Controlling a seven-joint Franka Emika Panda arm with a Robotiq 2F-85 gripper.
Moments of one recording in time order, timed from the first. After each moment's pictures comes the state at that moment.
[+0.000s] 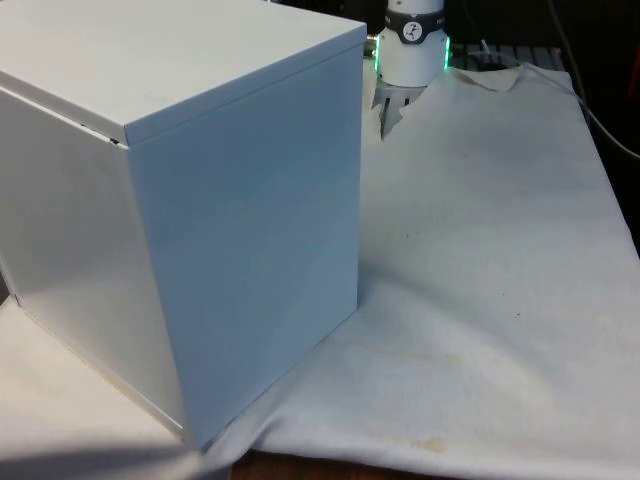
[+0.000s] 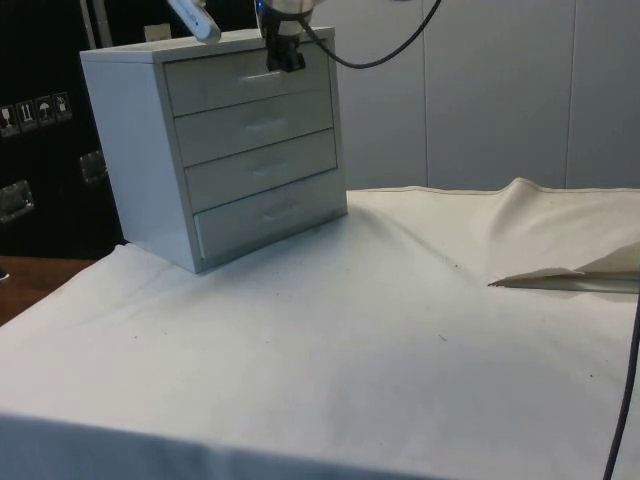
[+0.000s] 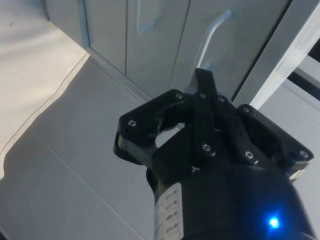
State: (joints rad) arm 0.44 -0.04 -0.52 -2.26 -1.36 2.44 0.18
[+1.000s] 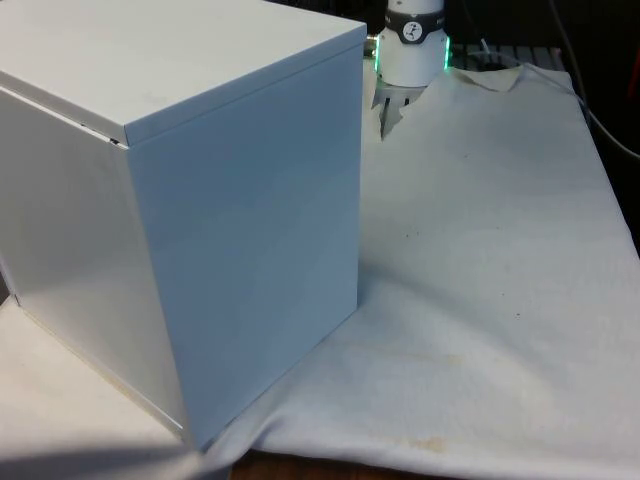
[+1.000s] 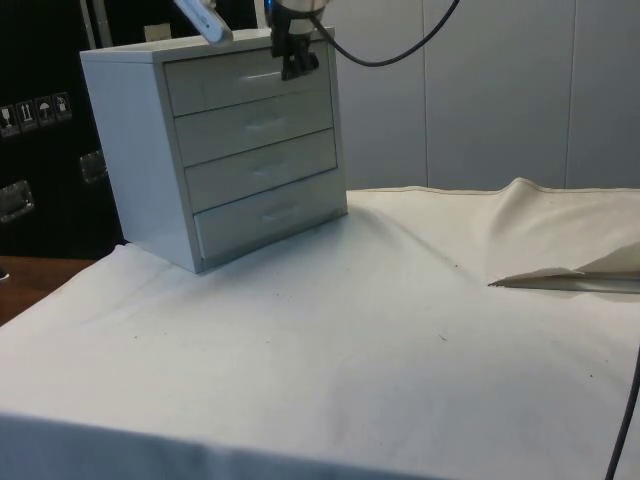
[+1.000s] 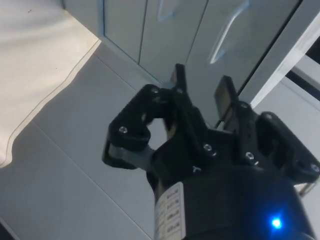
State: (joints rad) arm 0.45 -0.12 -0.45 -2.34 -1.37 2.36 0.21
